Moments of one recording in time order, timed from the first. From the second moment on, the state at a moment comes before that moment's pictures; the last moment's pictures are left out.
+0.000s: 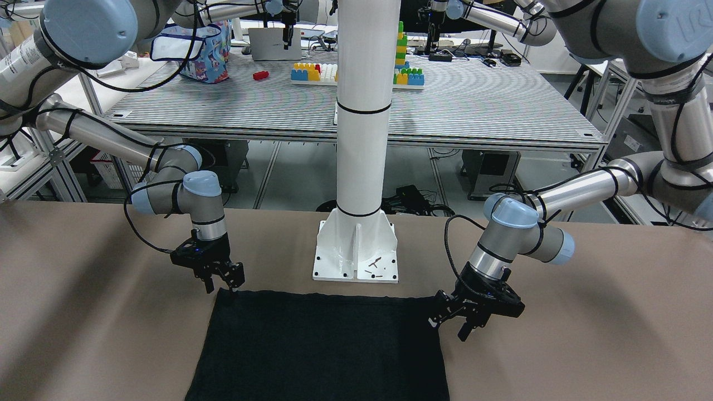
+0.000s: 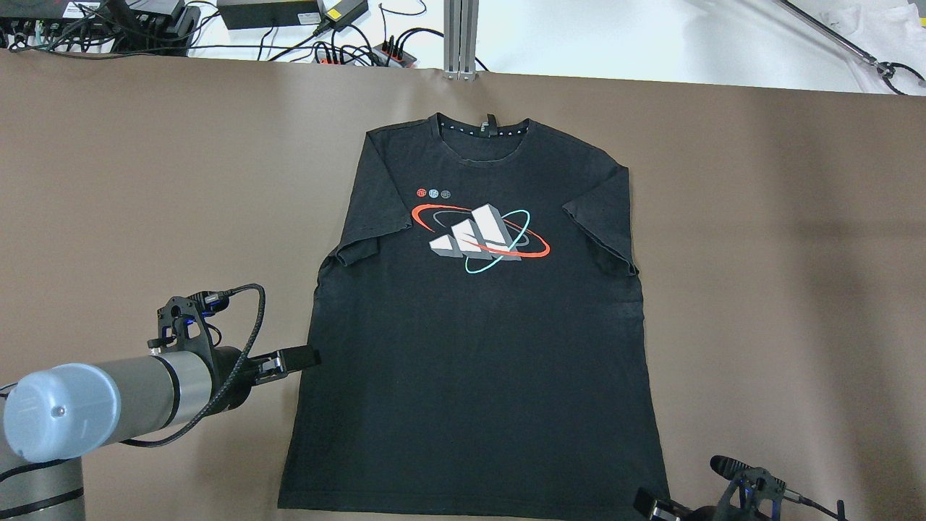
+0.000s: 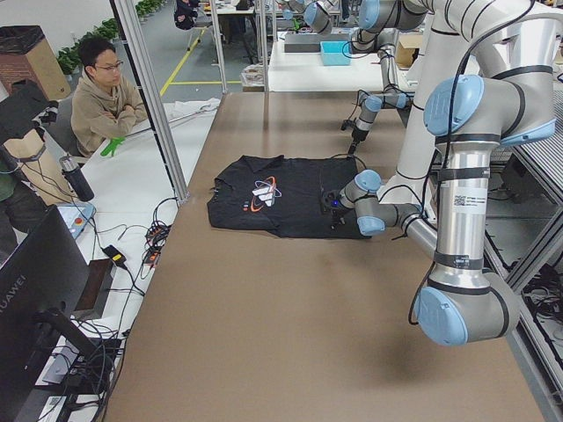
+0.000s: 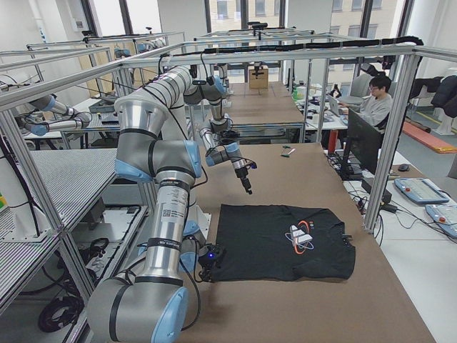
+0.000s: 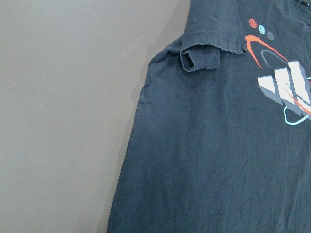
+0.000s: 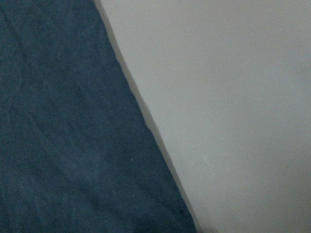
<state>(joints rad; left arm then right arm) -0.39 -1.68 -2.03 -2.22 -1.52 -1.65 0.01 -1.81 2.12 -1.03 1.27 1.94</state>
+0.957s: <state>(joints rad) -0.32 -1.63 -2.08 -2.20 -1.48 -1.72 -0.04 -1.83 2.14 -1.03 1.26 1.98</state>
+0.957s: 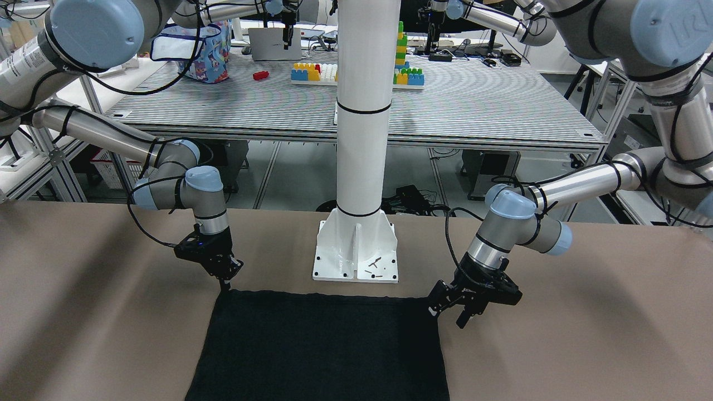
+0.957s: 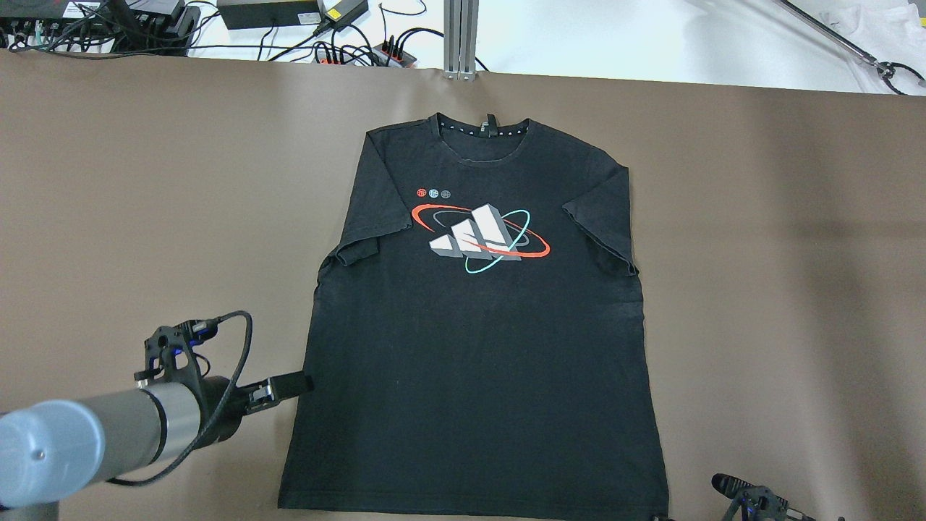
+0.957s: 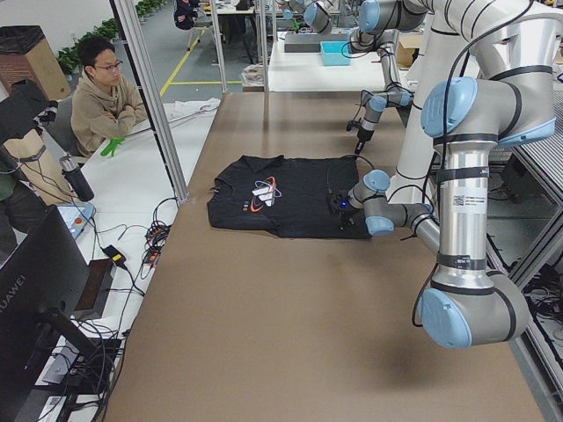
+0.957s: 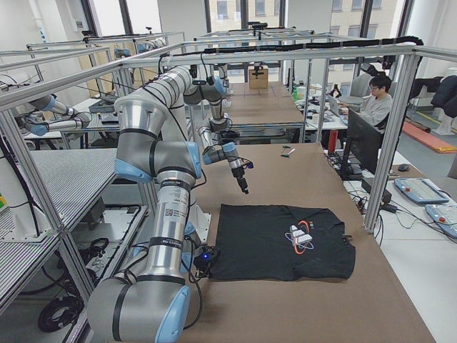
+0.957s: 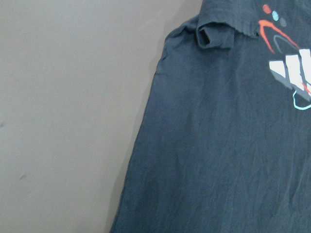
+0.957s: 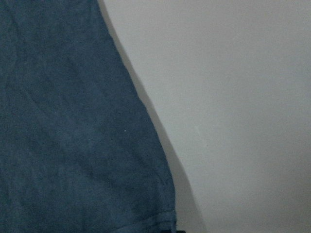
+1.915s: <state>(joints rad) 0.12 -1.49 -2.10 -2.21 -1.09 -1.89 -0.04 -1.84 2.18 -1.03 1.26 1.98</state>
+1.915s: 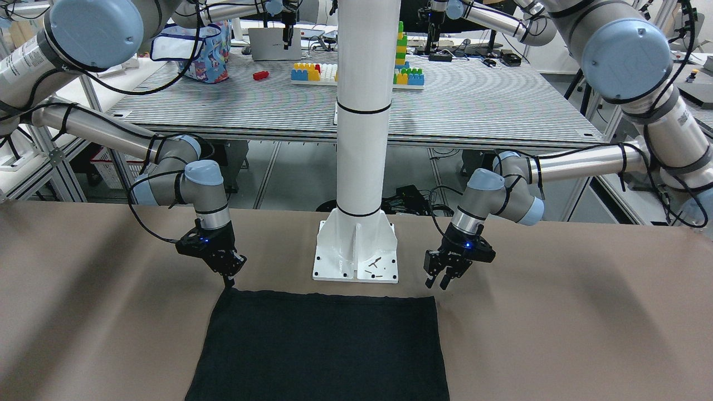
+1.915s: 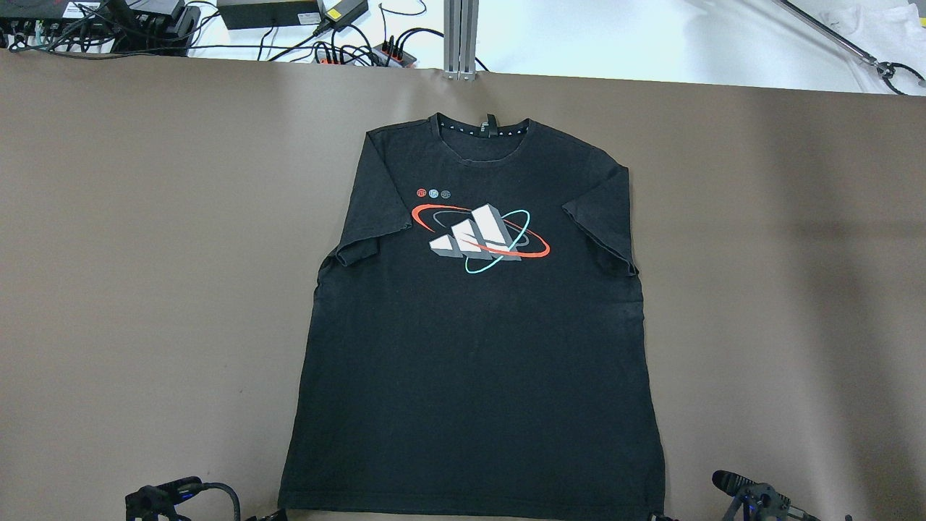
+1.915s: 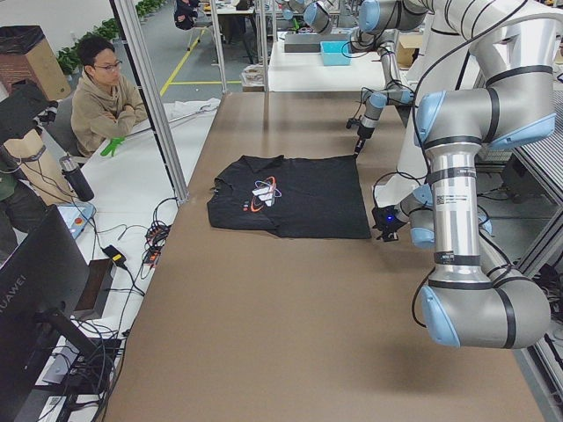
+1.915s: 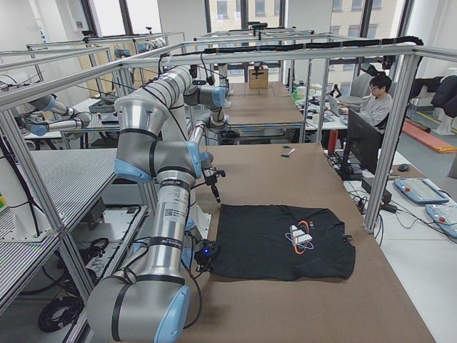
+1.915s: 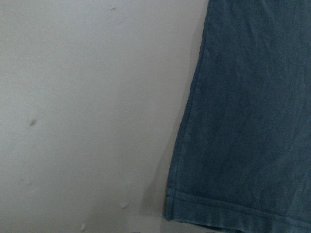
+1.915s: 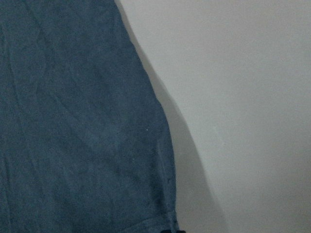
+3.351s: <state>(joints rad) 0.05 -1.55 -2.02 -2.21 -1.14 -1.88 -0.04 -1.84 2.18 -1.03 1.25 1.98</state>
